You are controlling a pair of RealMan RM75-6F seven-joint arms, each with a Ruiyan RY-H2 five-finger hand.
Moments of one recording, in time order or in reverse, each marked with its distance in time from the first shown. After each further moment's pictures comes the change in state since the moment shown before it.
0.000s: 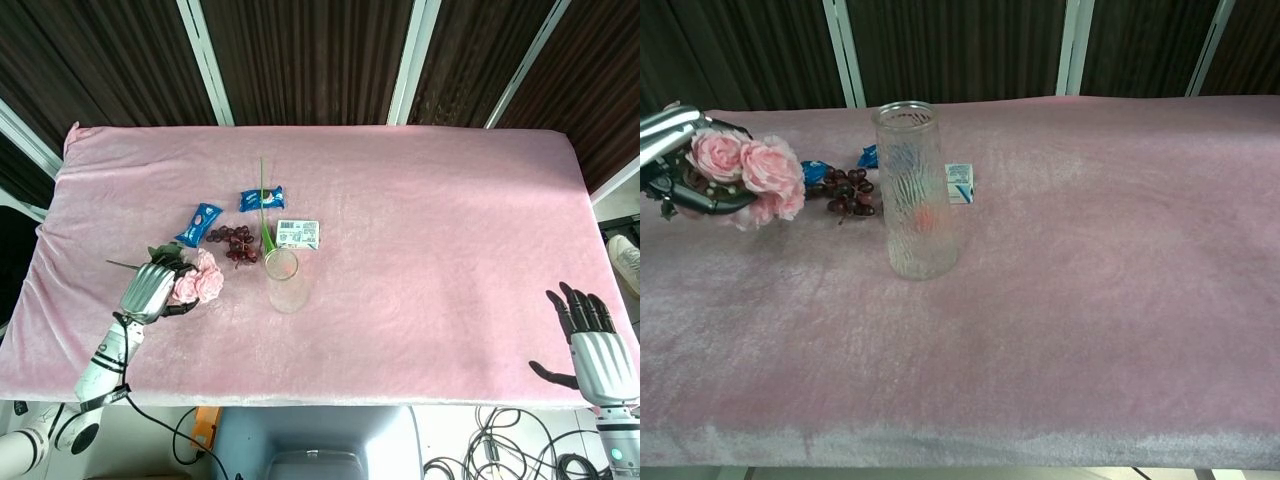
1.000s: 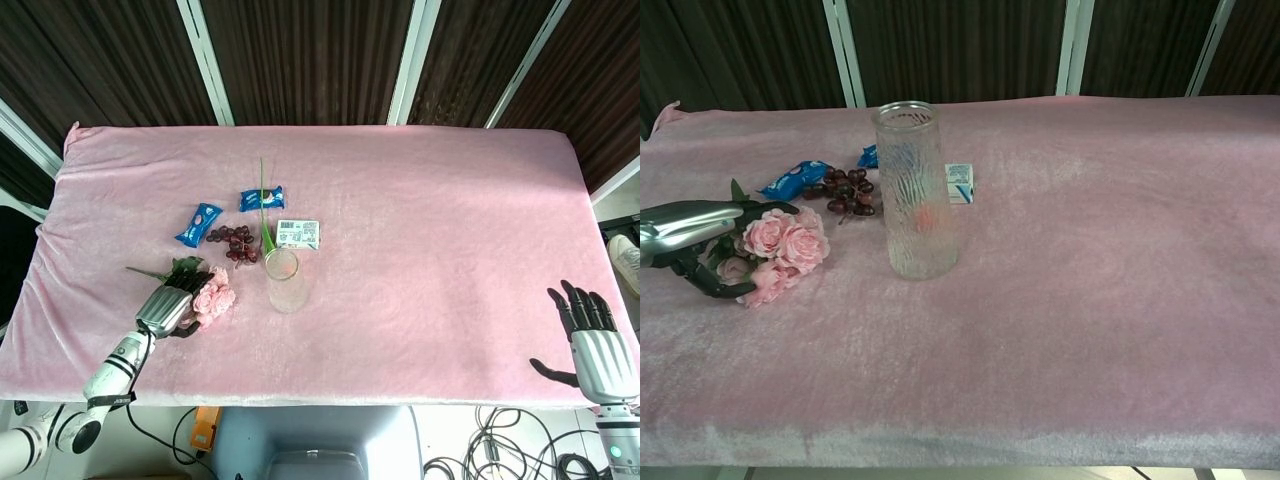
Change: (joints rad) left arm -0.048 0.018 0.037 -0.049 -0.158 -0.408 0.320; right arm 0.004 -0.008 0.008 0.006 0.010 0.002 -0.009
